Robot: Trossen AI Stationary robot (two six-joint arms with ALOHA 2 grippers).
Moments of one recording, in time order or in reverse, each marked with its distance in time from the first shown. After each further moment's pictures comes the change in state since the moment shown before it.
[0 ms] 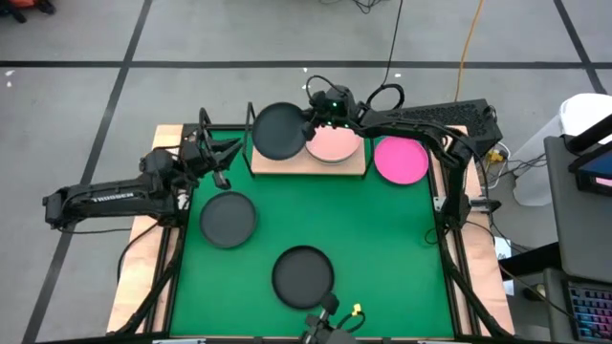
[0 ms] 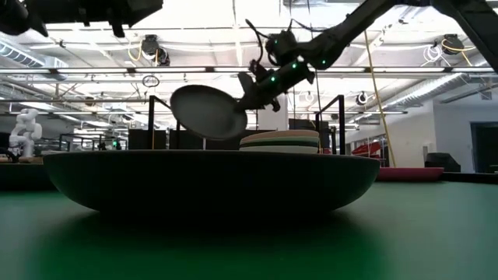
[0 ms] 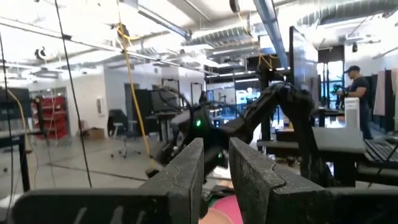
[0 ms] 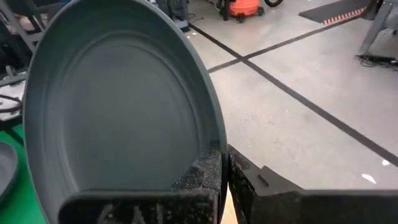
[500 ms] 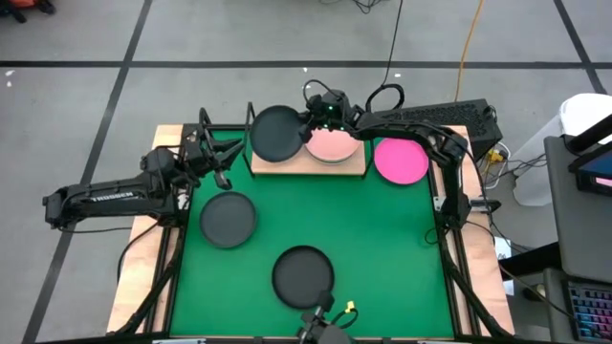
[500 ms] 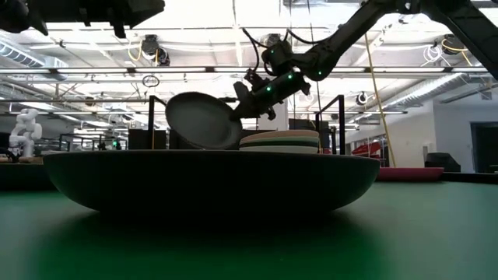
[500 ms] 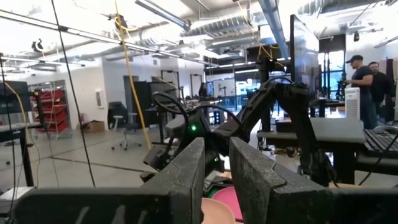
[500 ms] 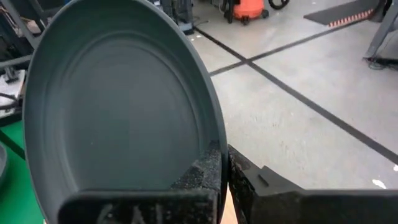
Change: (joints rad) left arm -0.001 0.001 0.019 -0.050 0.000 0.005; right arm -0.004 0.072 0.001 0.080 -0.011 -0.006
